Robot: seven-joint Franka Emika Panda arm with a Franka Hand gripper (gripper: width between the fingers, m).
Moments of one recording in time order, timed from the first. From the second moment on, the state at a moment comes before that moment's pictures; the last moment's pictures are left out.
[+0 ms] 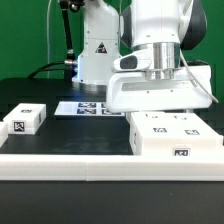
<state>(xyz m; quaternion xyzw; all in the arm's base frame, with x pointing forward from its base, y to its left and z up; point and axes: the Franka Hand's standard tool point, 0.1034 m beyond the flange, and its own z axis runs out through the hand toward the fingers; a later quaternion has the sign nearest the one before) 0.499 0.088 0.007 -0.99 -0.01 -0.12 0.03</state>
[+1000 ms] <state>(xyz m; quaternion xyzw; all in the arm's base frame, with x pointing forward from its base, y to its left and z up) 0.498 0.085 0.005 -0.99 -0.01 -0.12 0.03</state>
